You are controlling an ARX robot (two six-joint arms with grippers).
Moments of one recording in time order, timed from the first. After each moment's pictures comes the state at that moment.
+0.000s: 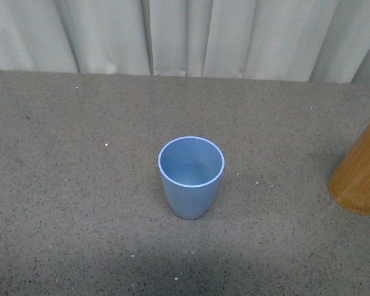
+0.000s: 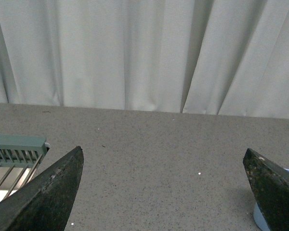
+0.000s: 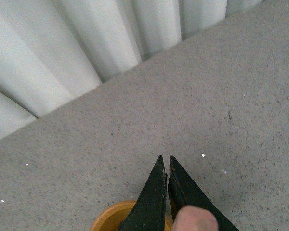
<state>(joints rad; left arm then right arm) 0.00 0.00 0.02 0.00 0.00 -0.01 -0.05 1.47 0.63 0.36 0.26 0.41</state>
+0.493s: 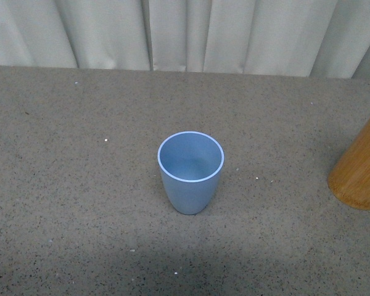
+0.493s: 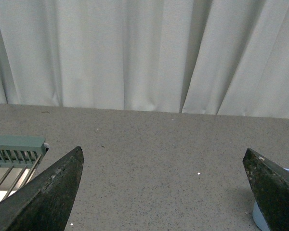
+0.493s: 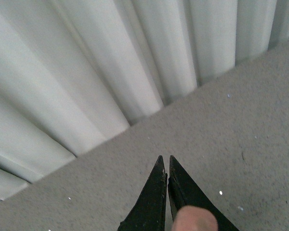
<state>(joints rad) 0.00 0.00 0.02 0.00 0.00 -0.01 -0.06 1.26 0.71 0.27 0.22 0.43</state>
